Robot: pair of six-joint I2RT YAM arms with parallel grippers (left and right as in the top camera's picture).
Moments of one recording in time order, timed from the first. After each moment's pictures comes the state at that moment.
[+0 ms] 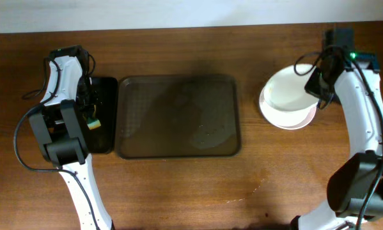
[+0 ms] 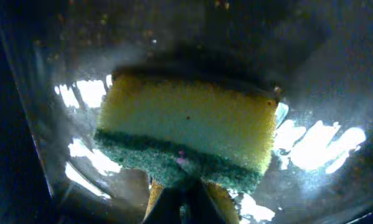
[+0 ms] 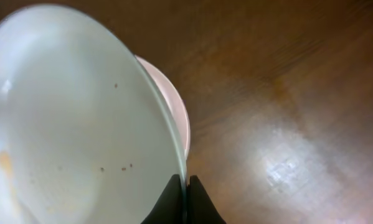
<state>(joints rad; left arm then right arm) 0.17 2.45 2.07 -1.41 -0.19 -0.13 -0.15 1.79 1.59 -1.08 0.27 0.43</state>
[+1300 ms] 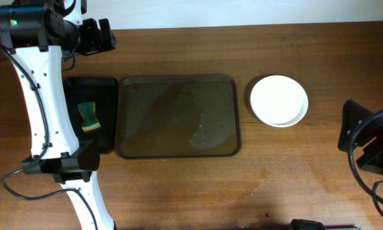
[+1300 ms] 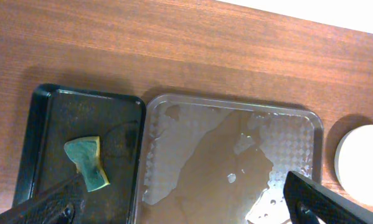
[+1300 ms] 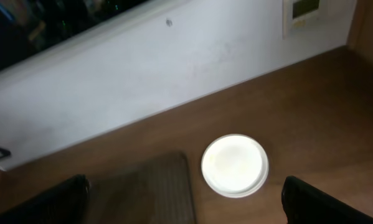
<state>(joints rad) 0.04 2.20 2.85 -1.69 0.17 -0.14 -0.17 0.96 1.91 -1.35 -0.16 0.30</state>
